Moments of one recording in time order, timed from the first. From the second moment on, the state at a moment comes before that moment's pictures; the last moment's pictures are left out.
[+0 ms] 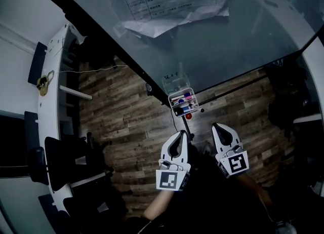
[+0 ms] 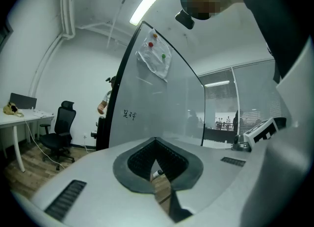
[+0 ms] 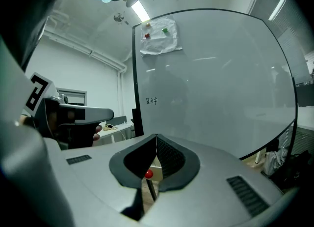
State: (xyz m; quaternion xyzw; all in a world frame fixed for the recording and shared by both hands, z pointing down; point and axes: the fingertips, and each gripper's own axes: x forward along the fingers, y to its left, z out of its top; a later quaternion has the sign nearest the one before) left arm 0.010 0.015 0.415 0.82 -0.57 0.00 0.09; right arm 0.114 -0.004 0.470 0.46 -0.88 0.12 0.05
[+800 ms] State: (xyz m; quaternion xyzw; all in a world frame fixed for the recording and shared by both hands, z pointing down) left arm -0.013 -0.029 0.440 0.82 -0.56 0.01 0.13; right arm 0.078 -0.052 0.519 0.45 -0.88 0.16 0.07
